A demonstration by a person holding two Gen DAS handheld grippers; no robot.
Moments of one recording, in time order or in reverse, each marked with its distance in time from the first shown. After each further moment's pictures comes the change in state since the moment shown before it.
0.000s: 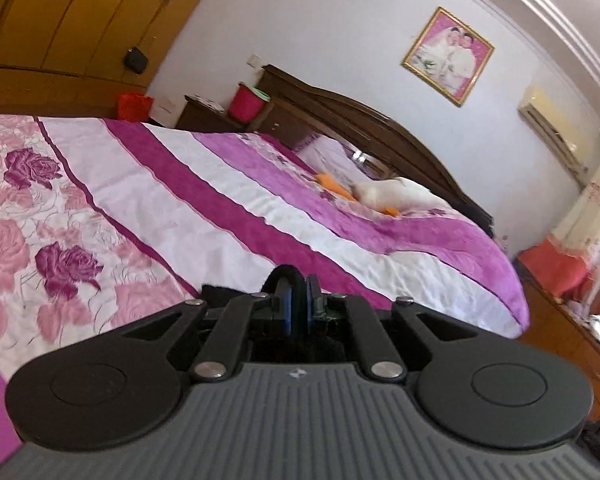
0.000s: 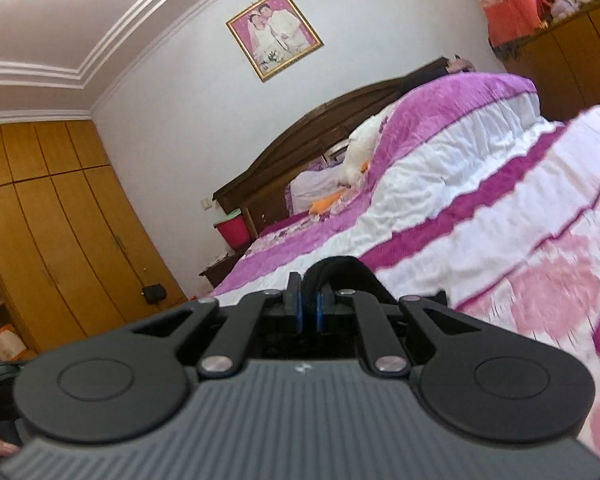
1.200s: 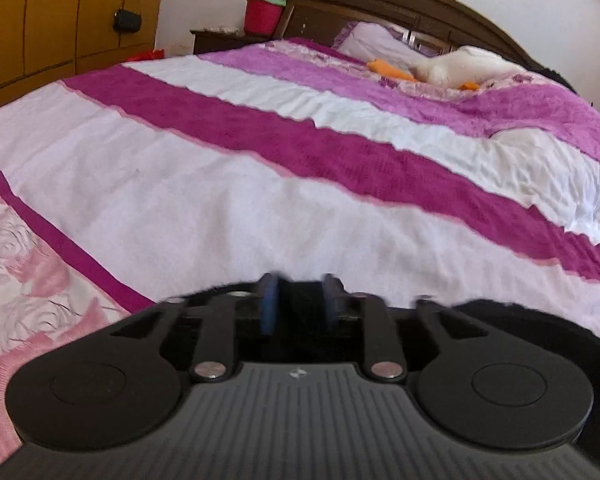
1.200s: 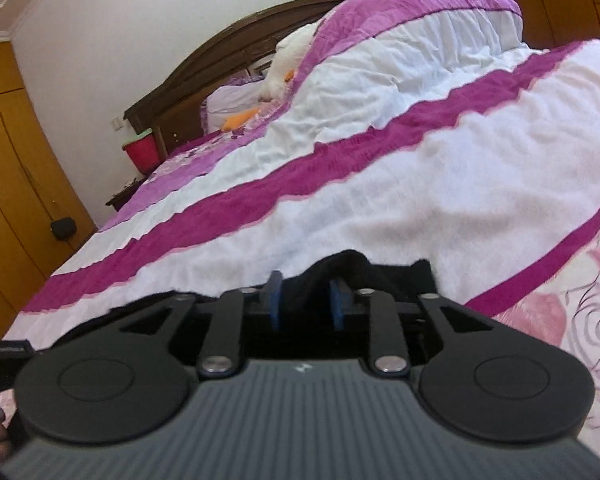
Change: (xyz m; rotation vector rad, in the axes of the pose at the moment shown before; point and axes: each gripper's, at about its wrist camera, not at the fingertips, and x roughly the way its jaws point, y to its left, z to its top) left arm 0.294 0.023 -0.039 0.258 0.271 0.223; right arm 0.208 -0.074 -0.058 -0.027 0.242 -0.222
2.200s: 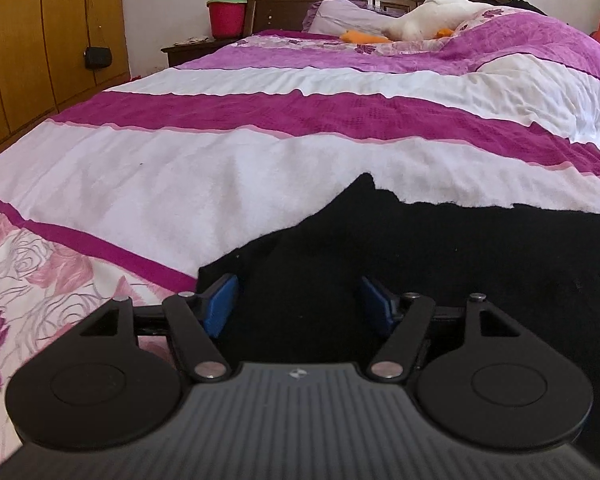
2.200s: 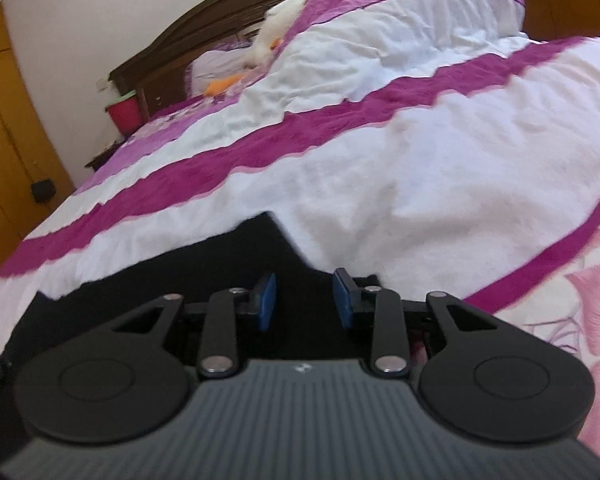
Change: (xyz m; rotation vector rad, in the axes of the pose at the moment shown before) left arm -0.005 0.004 -0.041 0.244 0.042 0.035; right arm 0.028 -0.037 0.003 -0.029 0.105 -0.067
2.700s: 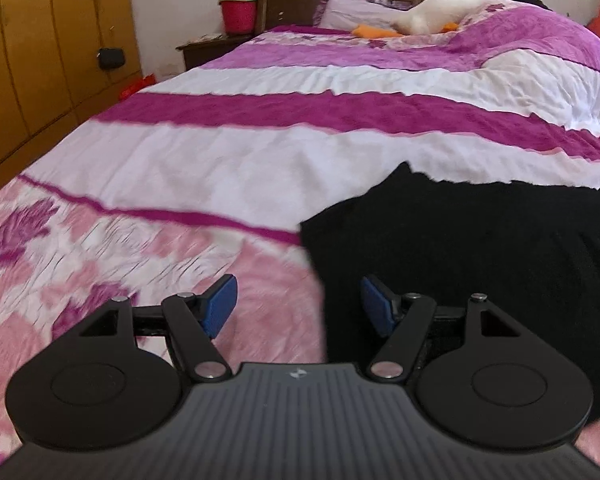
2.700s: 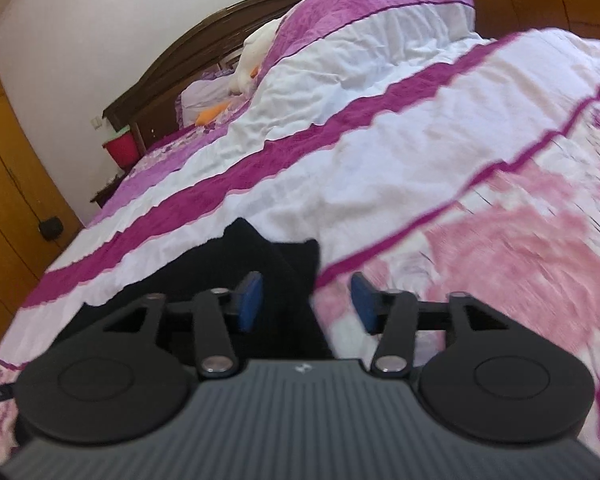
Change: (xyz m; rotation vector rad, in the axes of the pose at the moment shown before) left arm -0.087 0.055 -0.015 0.015 0.036 0.039; right arm -0.106 -0.032 -0.016 0.115 -0.034 0.010
